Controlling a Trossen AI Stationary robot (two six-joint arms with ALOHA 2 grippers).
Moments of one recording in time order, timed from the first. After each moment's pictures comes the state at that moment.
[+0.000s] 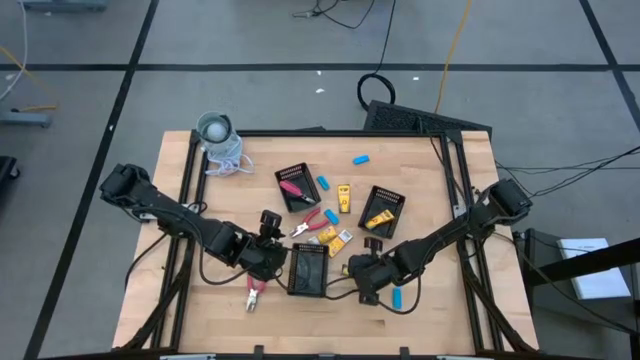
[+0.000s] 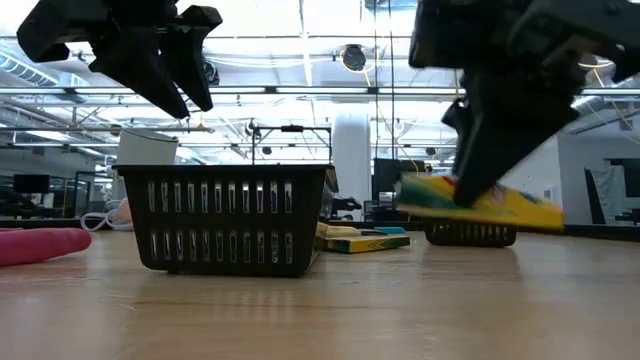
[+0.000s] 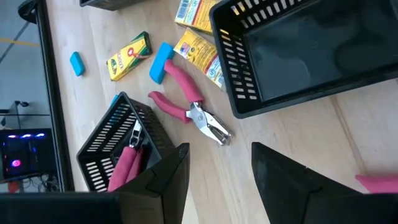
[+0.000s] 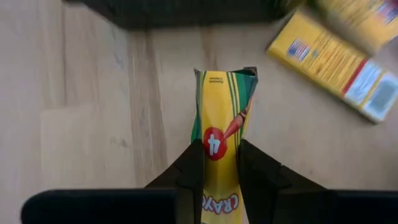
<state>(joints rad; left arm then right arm) -0.46 1.51 1.09 -0.76 -0.53 0.07 0.48 1.75 1.08 -0.43 0.26 0.57</state>
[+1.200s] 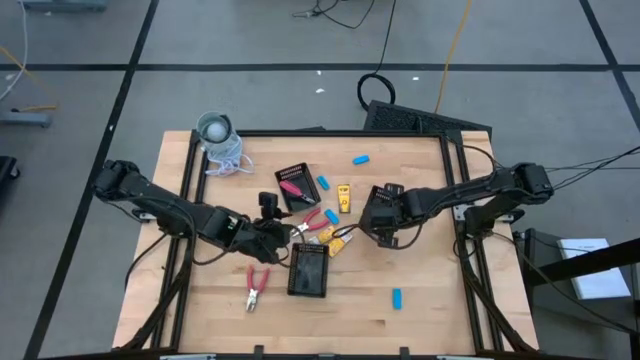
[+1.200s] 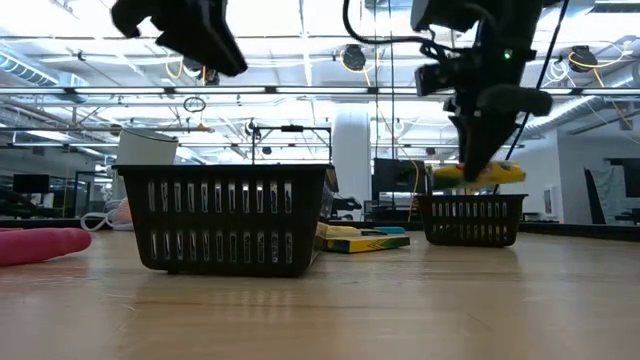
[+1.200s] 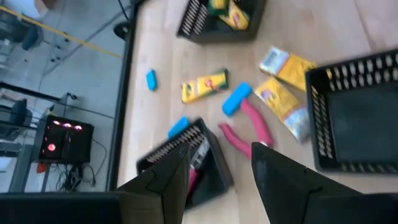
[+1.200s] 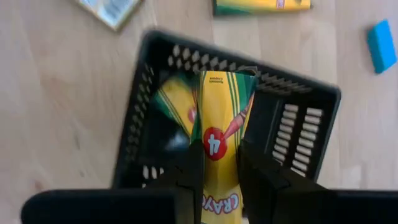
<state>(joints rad) -0.38 1.42 1.09 -0.60 -0.68 0.10 0.11 1.51 1.03 -0.91 0.30 0.21</state>
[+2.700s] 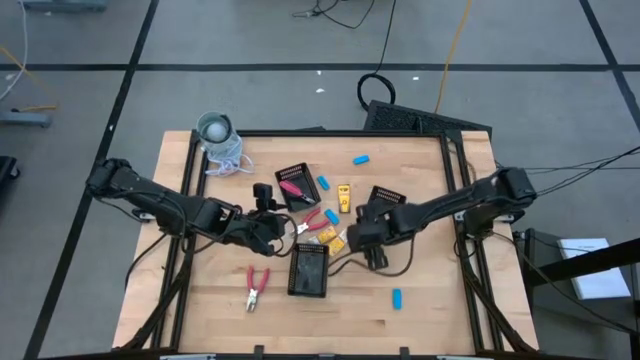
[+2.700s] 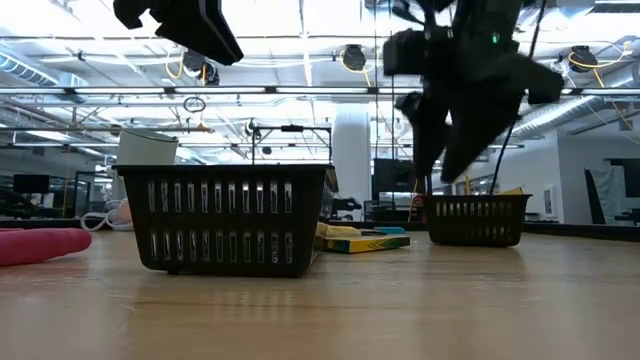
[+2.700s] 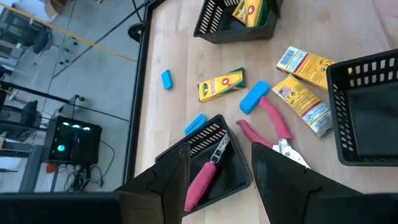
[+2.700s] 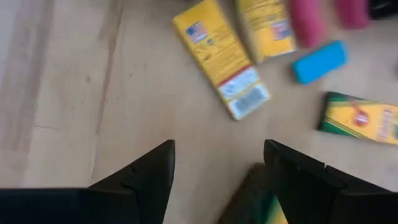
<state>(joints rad) -0.35 1.34 1.09 -0.64 -0.68 0.15 0.21 1.66 1.13 -0.70 0.15 -0.03</state>
